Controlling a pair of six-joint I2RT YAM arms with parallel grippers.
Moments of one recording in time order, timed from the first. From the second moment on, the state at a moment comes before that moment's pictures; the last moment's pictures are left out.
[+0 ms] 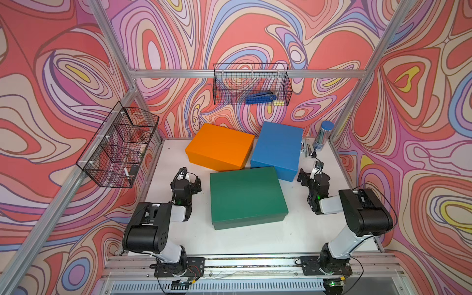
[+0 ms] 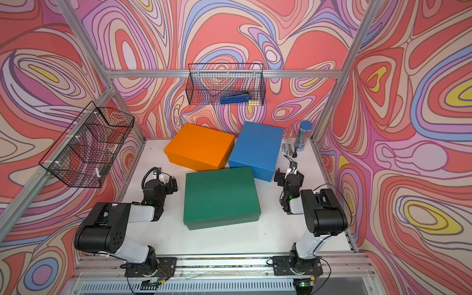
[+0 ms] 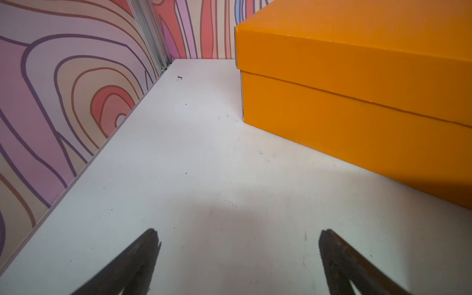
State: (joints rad) left arm -0.04 1.54 0.37 0.79 -0.23 -0.04; right arm 0.02 1.70 0.45 0.98 0.22 0.05
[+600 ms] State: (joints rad) left arm -0.04 1.54 0.37 0.79 -0.23 -0.04; right arm 0.02 1.70 0.45 0.98 0.22 0.05
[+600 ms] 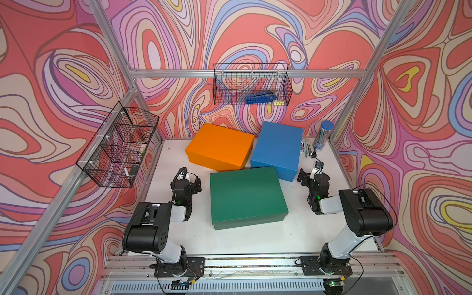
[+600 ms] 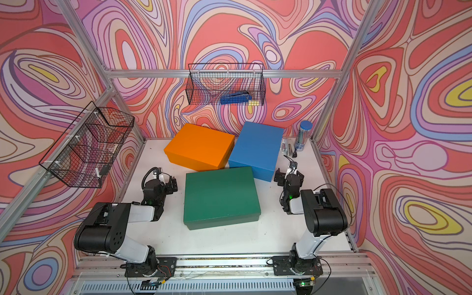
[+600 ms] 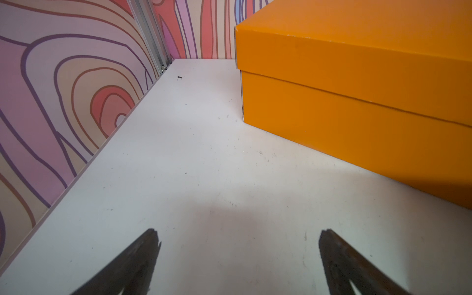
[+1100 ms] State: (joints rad) left arm -0.04 1.29 0.36 0.65 -0.24 -0.05; right arm 0.02 1.61 0.43 0.92 0.26 0.06
